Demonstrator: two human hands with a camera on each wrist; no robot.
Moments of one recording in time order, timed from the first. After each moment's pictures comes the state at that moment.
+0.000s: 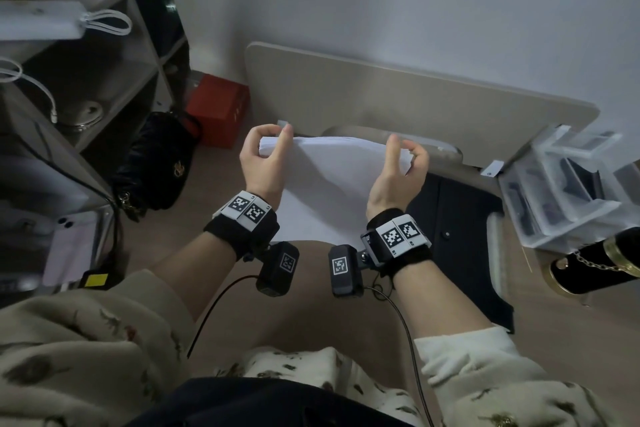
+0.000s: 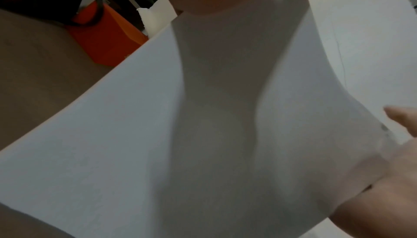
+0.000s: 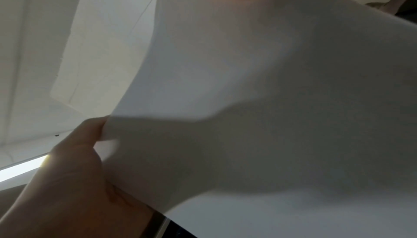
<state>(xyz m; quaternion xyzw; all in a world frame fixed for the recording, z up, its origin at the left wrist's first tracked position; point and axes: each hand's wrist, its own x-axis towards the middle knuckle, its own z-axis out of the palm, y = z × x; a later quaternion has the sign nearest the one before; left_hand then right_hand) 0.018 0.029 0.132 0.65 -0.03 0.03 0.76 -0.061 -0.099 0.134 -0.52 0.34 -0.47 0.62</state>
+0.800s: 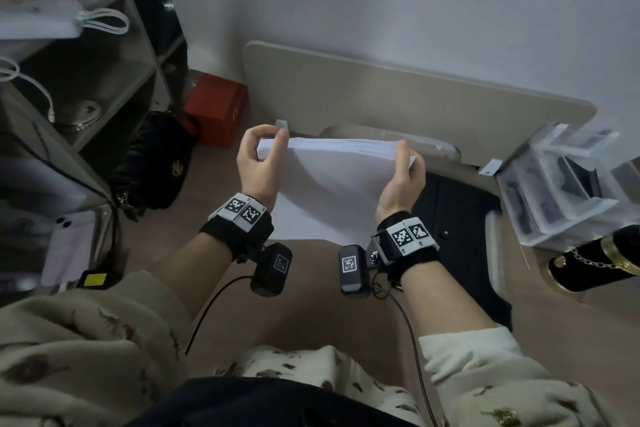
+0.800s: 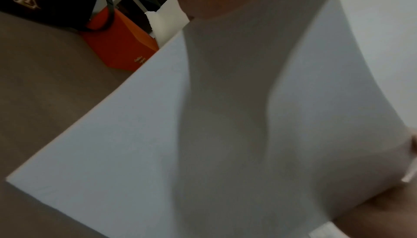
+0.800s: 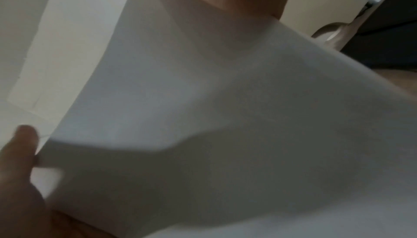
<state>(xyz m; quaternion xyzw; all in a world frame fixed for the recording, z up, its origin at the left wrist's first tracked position) 0.014 0.036 0.129 0.65 -0.06 0.03 0.75 -0.067 -0.120 0.116 -0.54 0.32 -0.44 0.64</state>
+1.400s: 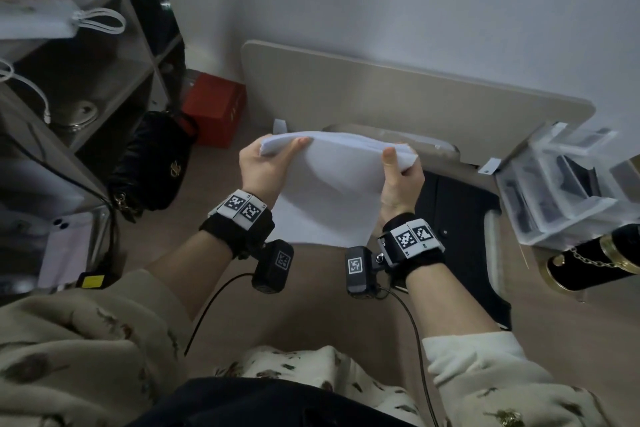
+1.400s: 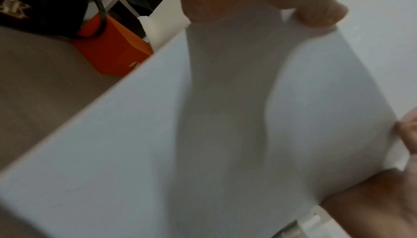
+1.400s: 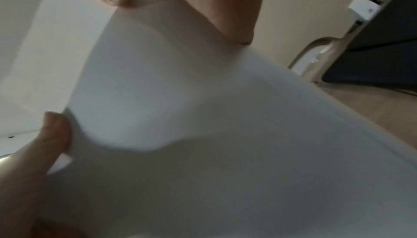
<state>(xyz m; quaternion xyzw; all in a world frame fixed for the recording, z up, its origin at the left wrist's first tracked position) 0.014 0.031 0.135 0.66 -0.06 -0.03 0.75 -0.075 -0.123 0.120 -0.58 0.29 -0.38 0.66</state>
